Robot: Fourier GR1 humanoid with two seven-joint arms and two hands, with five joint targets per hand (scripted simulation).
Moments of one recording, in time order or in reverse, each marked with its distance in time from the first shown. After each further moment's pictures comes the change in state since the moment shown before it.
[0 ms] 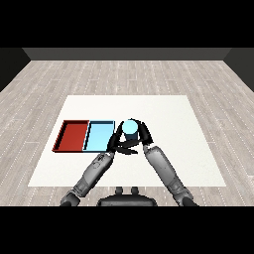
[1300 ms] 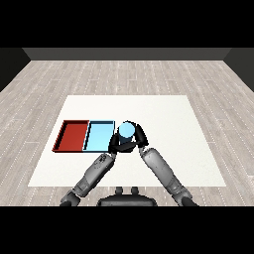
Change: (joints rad) left arm -0.009 0.000 -0.048 0.035 0.062 0.150 -0.057; right arm -0.008 0.008 0.079 0.013 -0.127 -0.075 -0.047
